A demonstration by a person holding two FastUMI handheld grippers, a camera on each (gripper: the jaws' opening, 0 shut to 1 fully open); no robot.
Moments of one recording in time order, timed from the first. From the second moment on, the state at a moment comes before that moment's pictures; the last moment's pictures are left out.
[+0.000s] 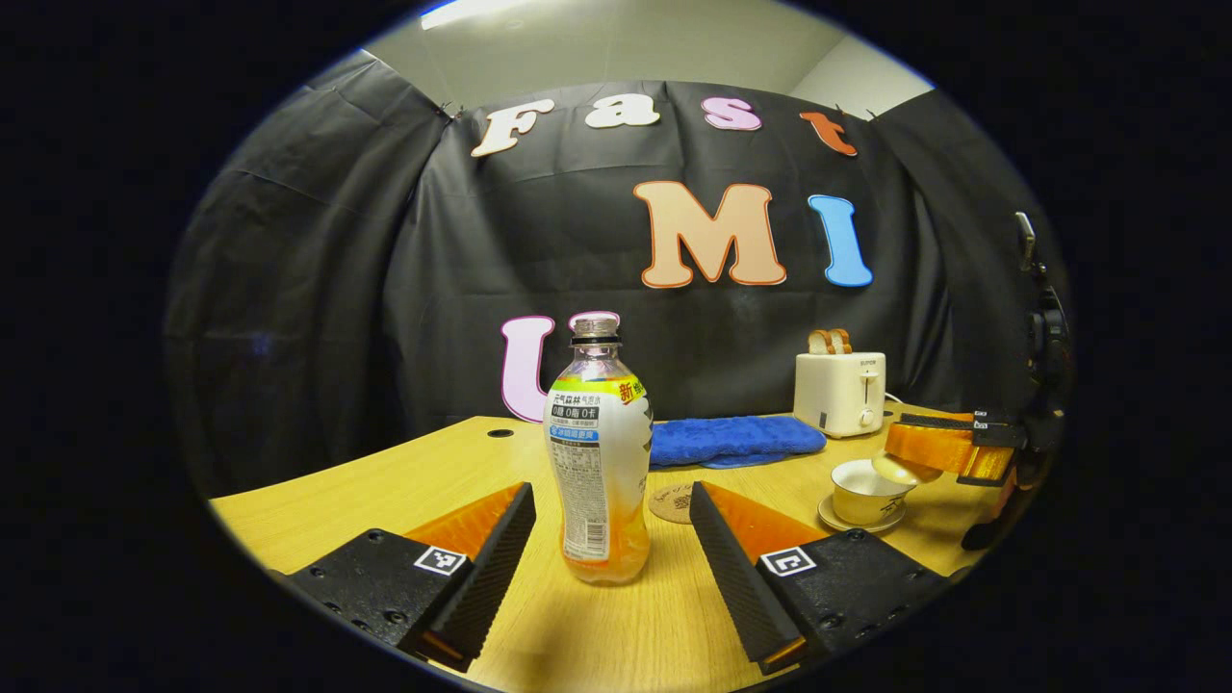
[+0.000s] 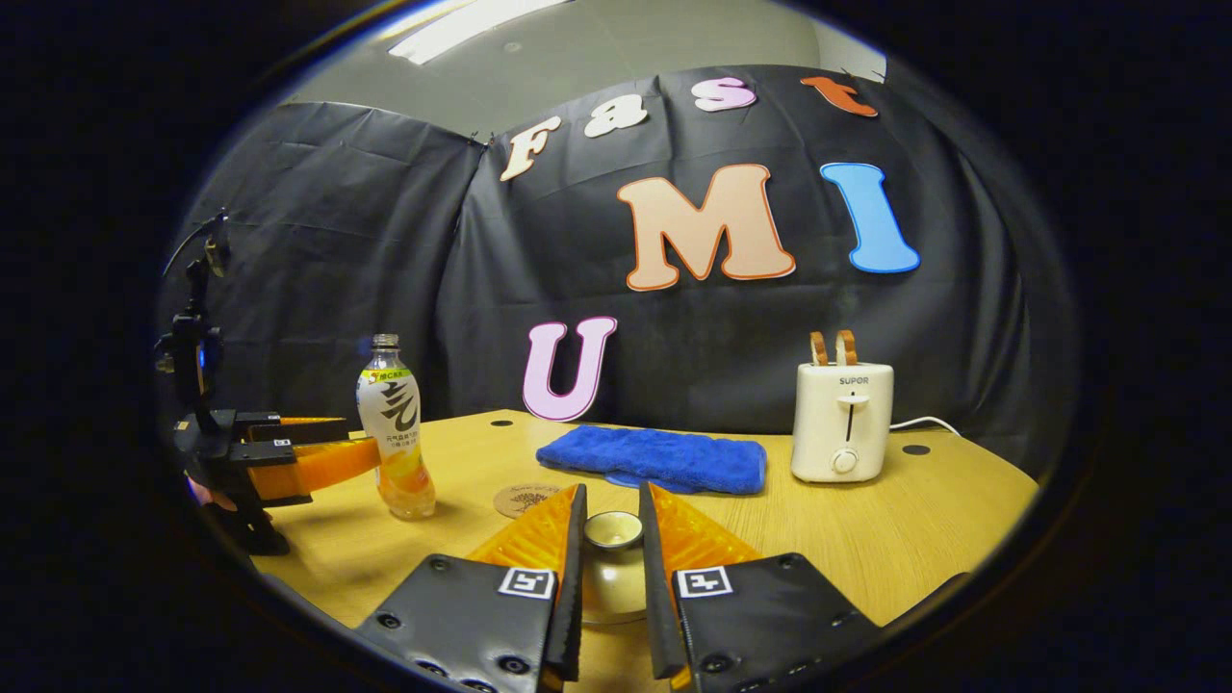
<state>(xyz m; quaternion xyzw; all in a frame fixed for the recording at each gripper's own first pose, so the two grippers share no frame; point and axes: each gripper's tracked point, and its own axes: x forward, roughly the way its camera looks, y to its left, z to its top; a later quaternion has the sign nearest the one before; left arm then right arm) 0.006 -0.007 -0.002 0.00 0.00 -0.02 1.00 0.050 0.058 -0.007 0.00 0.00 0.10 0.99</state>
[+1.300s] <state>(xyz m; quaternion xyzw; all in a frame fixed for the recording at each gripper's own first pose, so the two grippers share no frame) 0.071 0.000 -0.028 0.05 0.08 -0.02 1.00 0.014 -0.011 -0.002 0.00 0.00 0.01 1.00</state>
